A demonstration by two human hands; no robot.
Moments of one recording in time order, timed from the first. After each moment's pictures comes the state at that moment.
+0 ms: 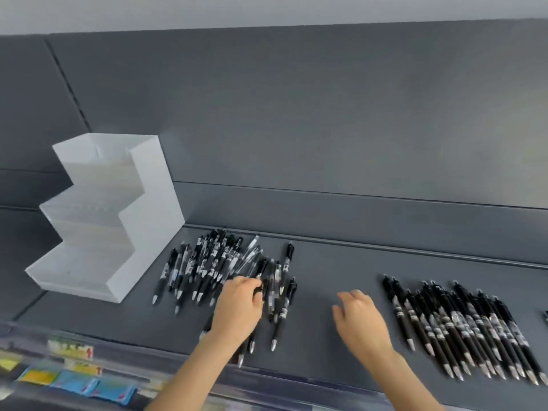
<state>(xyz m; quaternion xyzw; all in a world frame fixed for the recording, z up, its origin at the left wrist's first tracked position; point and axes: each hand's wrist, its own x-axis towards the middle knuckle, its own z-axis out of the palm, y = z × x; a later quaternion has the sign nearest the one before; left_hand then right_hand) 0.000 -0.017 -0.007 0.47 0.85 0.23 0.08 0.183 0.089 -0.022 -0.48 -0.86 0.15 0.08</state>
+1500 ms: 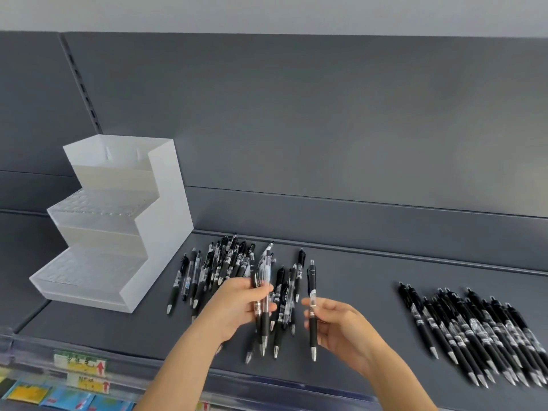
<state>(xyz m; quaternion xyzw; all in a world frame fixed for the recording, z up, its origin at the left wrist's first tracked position) -0.043 -0.042 0.031 0.22 0.63 0.56 0.50 0.133 0.050 0.006 -0.35 -0.42 0.82 0.17</state>
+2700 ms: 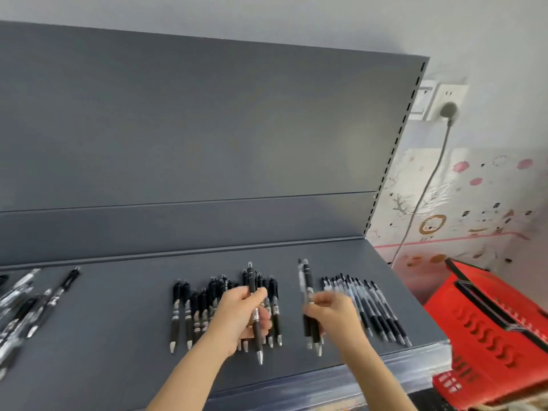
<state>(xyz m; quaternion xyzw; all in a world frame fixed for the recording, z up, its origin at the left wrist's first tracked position) 0.331 0.150 0.023 0.29 0.63 0.48 0.54 0.496 0.197 0.008 -0.59 -0.59 0.46 0.30</state>
